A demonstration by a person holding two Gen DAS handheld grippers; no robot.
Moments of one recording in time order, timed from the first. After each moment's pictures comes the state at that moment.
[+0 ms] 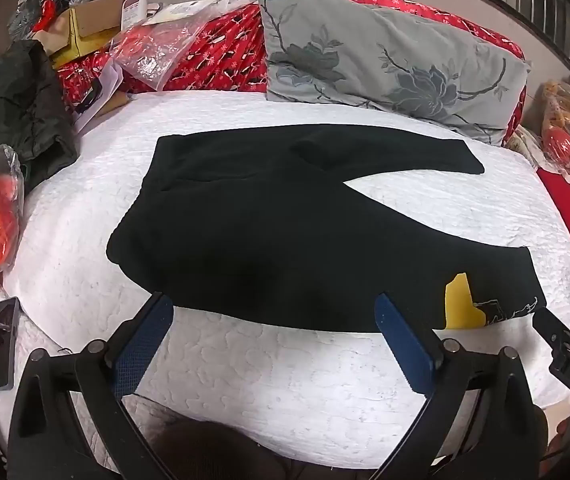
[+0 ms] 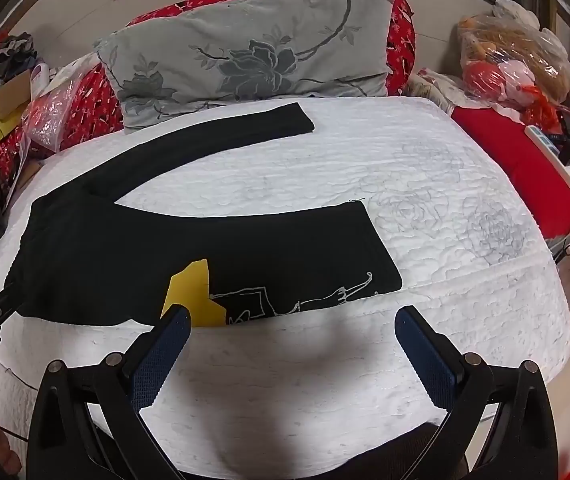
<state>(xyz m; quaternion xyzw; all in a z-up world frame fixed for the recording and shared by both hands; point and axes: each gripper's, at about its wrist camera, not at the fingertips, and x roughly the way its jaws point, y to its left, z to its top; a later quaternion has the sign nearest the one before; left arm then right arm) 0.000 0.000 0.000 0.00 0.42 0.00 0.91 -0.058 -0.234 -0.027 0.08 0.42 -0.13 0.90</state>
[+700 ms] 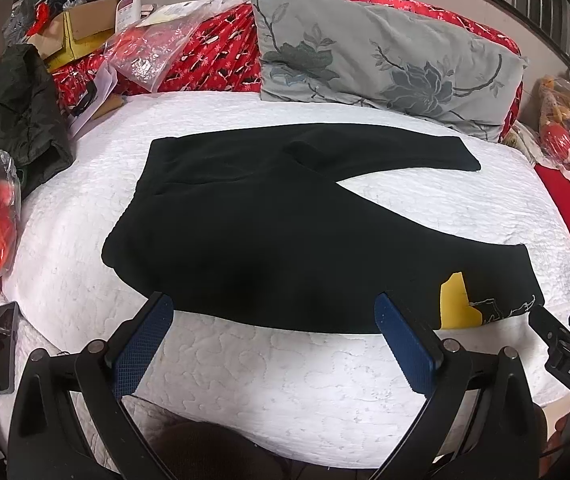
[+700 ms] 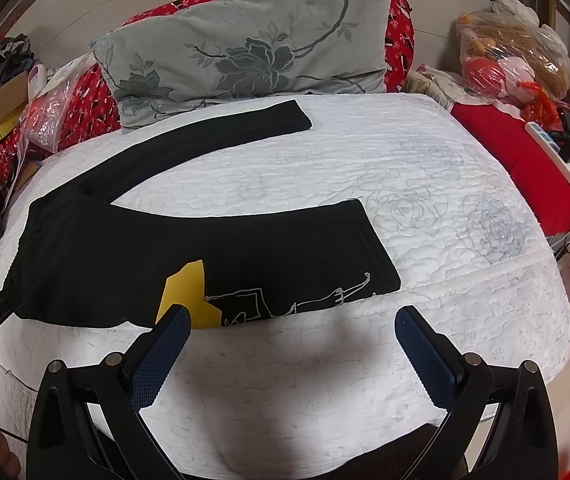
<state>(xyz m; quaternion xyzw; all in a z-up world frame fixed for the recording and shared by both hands) 0.003 -0.006 0.002 0.01 0.42 -0.01 0.91 -0.055 -0.238 -0.029 0.09 0.42 -0.13 0.89</state>
